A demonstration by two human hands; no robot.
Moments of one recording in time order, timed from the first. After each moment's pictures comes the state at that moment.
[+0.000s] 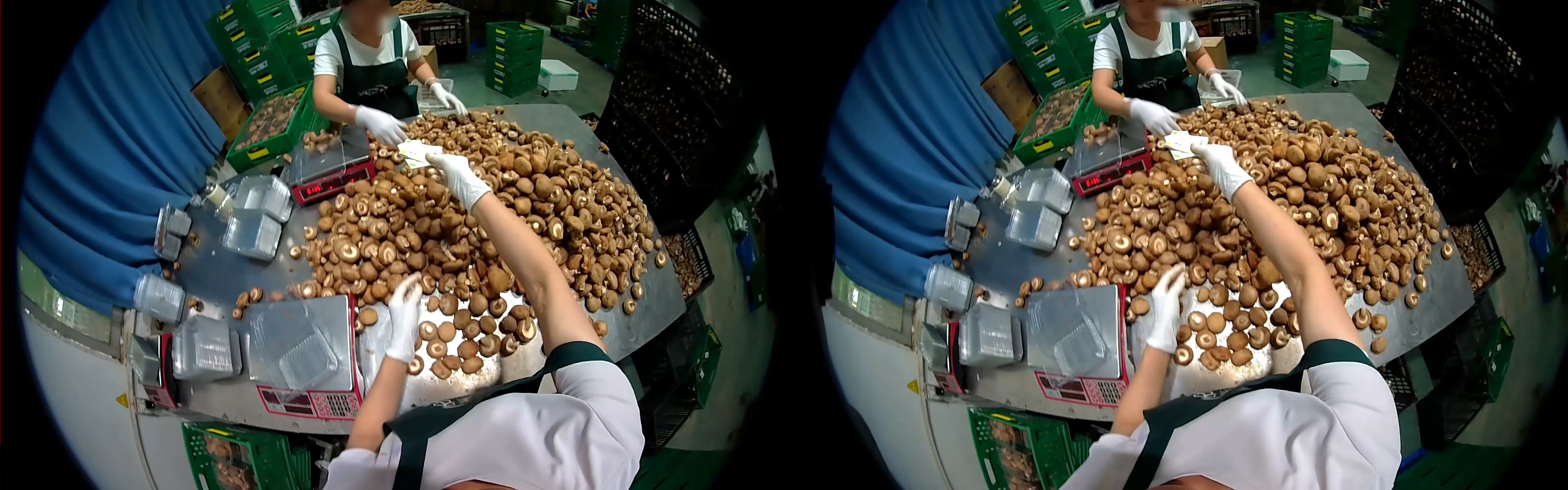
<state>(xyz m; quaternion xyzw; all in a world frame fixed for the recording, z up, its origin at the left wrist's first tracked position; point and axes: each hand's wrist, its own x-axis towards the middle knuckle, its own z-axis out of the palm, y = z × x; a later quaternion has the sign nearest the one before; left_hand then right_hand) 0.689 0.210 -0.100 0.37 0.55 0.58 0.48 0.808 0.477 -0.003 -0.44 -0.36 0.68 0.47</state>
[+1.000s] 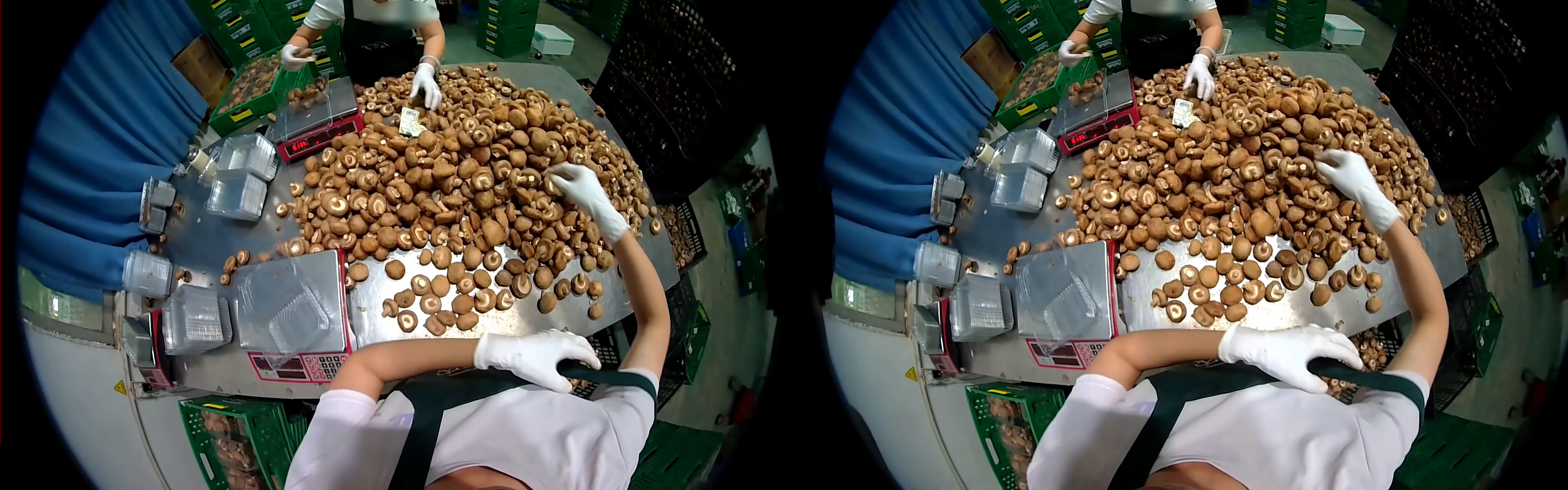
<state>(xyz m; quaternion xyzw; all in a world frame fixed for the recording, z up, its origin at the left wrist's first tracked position) 0.844 0.118 0.037 0.79 -0.01 0.16 0.60 1.035 0.311 0.032 -0.65 -0.68 0.25 0.22</state>
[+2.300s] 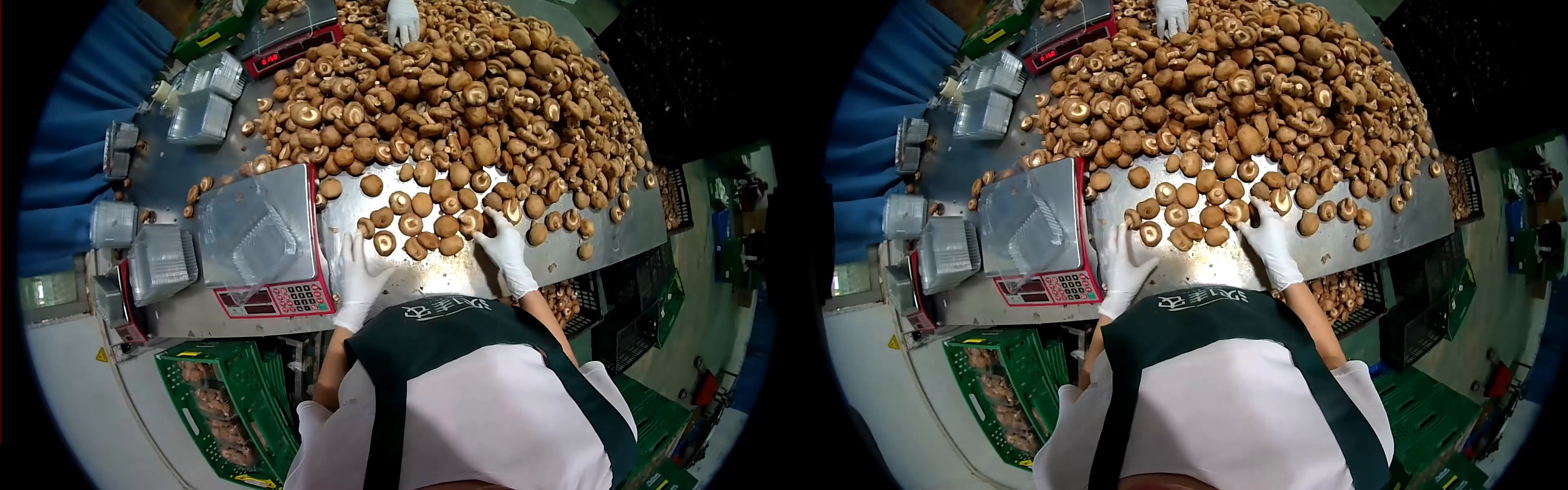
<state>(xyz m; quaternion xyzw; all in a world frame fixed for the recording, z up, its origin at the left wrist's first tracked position) 0.650 0.042 -0.152 0.60 0.73 0.26 0.20 0.934 0.120 -0.133 -0.68 -0.65 0.28 0.19</state>
